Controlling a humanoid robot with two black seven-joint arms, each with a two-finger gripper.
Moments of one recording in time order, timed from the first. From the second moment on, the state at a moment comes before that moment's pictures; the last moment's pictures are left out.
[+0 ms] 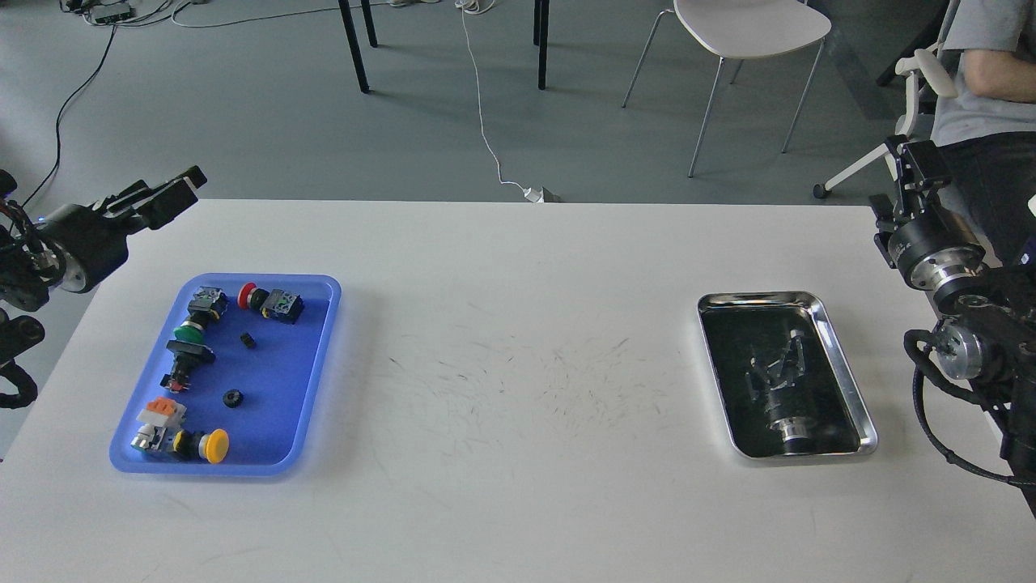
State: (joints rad) left arm -0.86 0.80 -0.12 -0.77 0.89 0.19 -0.49; right arm 0.72 -0.47 0.59 0.52 -0.48 0.03 0.49
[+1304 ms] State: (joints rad) left arm -0.82 0.53 -0.48 -0.52 0.01 -0.49 -0.49; right arm 0.65 -0.47 0.60 0.67 0.05 0.41 0.38
